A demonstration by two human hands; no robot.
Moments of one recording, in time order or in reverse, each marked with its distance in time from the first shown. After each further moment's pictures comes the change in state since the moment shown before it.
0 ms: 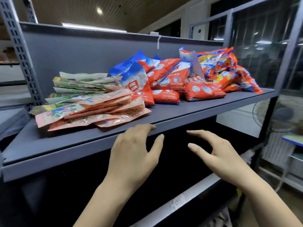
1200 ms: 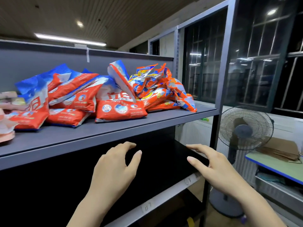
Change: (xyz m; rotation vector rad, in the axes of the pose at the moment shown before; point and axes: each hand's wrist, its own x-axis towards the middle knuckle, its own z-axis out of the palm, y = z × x) left_hand 0.083 0.222 0.250 0.022 -0.053 -0.127; right_hand 0.011 0.302 -0.231 -0.019 -0.036 0.107
